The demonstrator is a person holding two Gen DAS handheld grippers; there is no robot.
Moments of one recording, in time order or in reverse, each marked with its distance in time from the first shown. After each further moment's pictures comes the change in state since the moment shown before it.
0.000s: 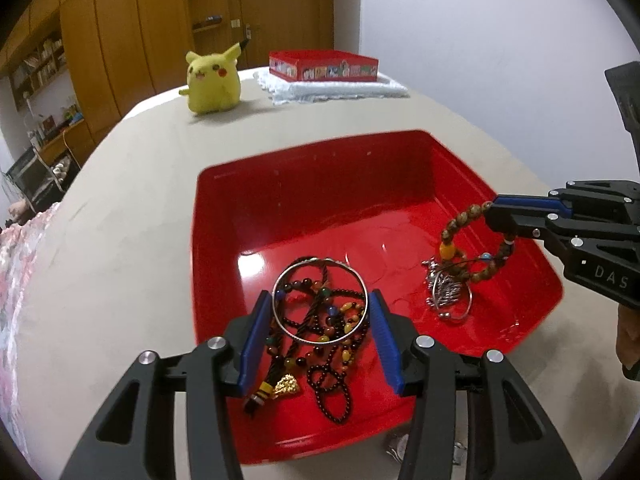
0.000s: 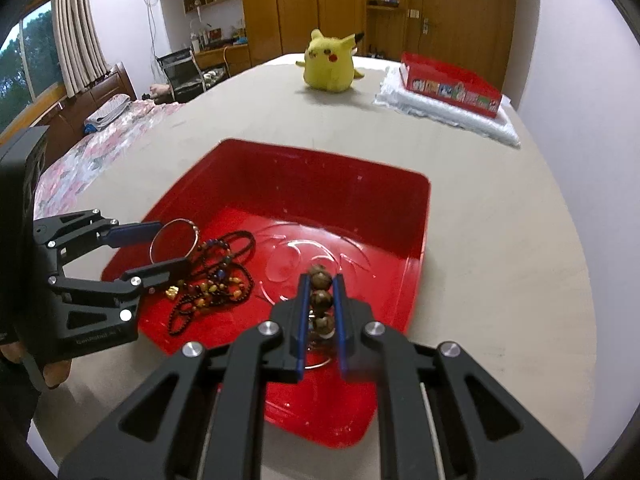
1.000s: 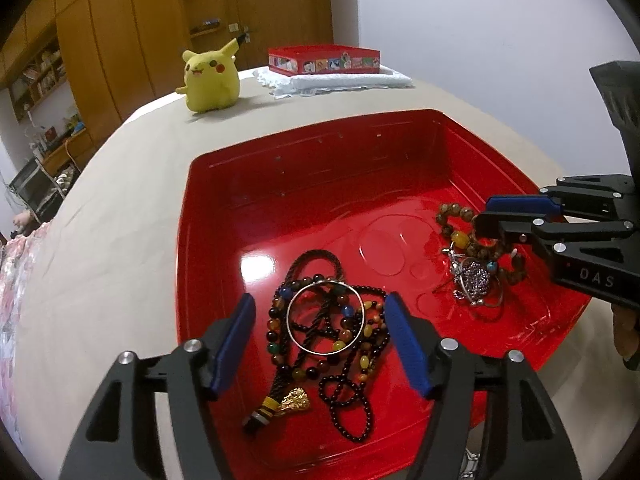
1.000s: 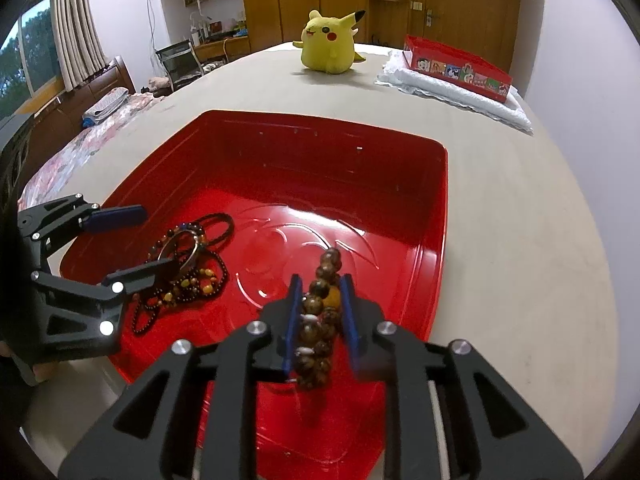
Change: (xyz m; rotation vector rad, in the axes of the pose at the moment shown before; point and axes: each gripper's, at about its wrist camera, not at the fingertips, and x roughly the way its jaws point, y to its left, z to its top) left arm 0.021 0.002 -0.007 0.042 -0.017 0.037; right arm 0.036 -0.013 -0.011 -0.006 0.003 0.004
